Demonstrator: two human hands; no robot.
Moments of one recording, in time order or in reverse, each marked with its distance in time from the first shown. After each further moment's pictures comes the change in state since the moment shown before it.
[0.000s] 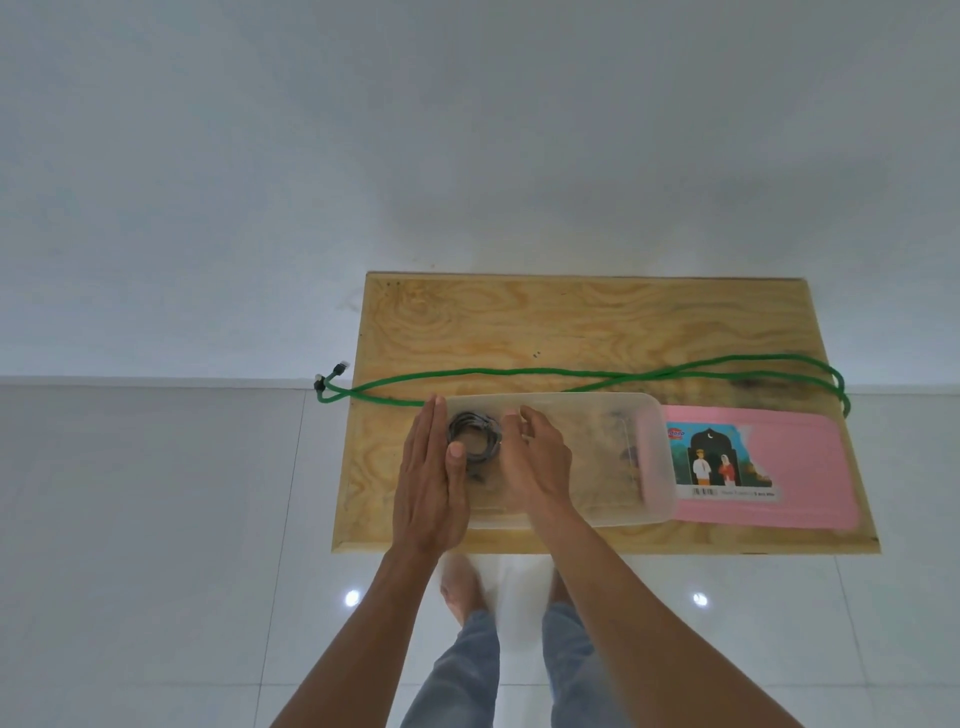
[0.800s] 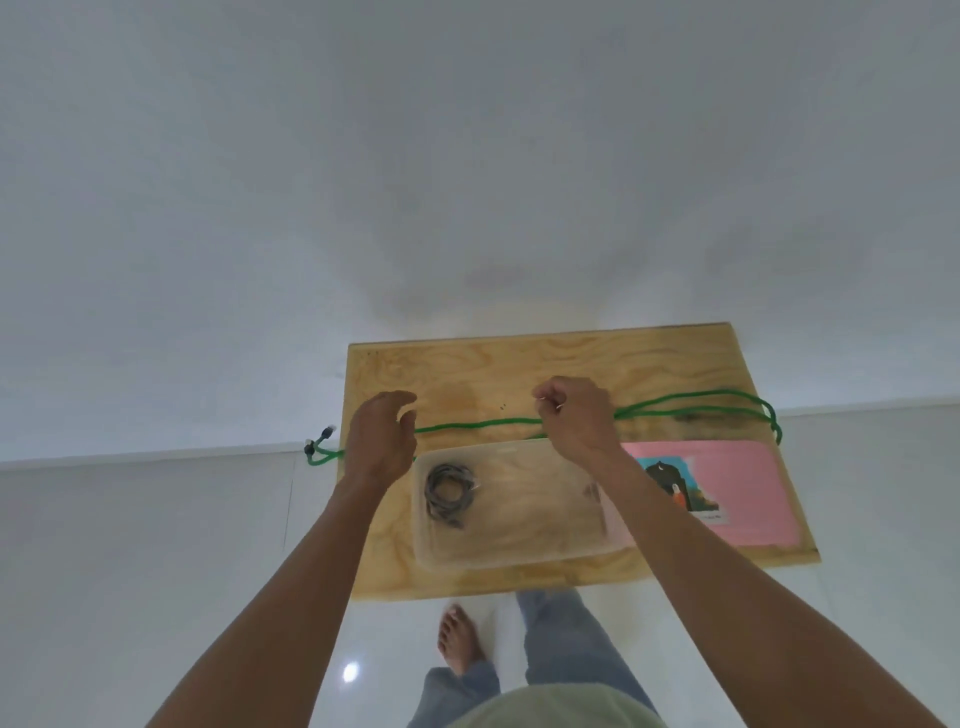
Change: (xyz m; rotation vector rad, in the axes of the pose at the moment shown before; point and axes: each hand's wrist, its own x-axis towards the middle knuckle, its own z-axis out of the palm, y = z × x) left_hand 0.113 0.050 -0.066 0.197 -0.086 -0.091; right_hand 0.041 -0.054 -0.116 -0.246 0.064 -0.367
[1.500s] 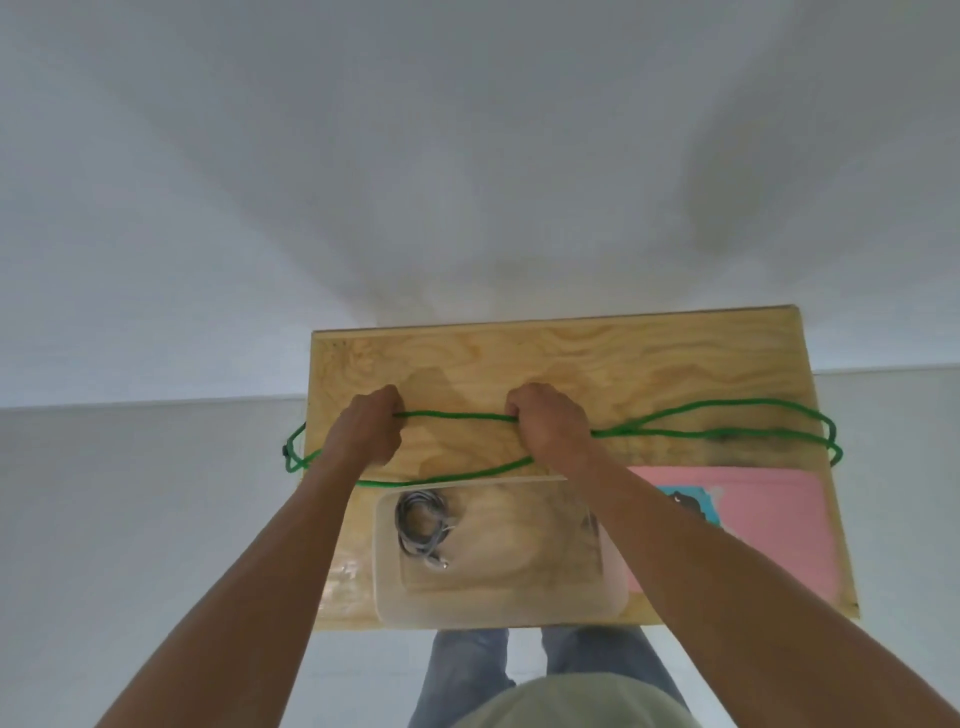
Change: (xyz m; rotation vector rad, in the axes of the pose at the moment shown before) left_hand 0.094 -0.004 0.046 0.411 -0.457 -0.231; right_hand 0.115 0.056 0.054 -0.502 -0.435 -0.104
